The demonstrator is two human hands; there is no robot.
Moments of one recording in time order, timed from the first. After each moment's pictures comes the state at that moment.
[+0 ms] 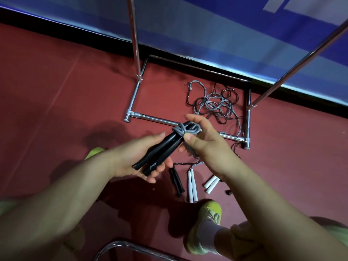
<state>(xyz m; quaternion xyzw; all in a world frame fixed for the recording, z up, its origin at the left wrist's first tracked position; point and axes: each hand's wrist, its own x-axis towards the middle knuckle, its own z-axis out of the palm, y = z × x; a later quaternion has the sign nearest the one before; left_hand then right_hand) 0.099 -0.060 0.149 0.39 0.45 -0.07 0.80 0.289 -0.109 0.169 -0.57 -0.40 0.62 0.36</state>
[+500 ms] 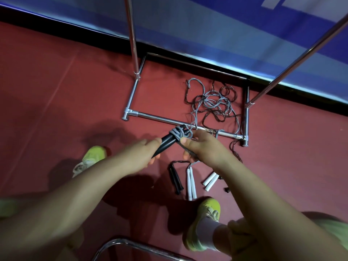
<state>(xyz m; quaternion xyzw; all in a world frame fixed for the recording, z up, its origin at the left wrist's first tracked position) 0.111 -0.073 0.143 0.58 0.59 -0.01 0.56 0.296 -0.109 0.151 -0.67 -0.41 0.58 0.21</state>
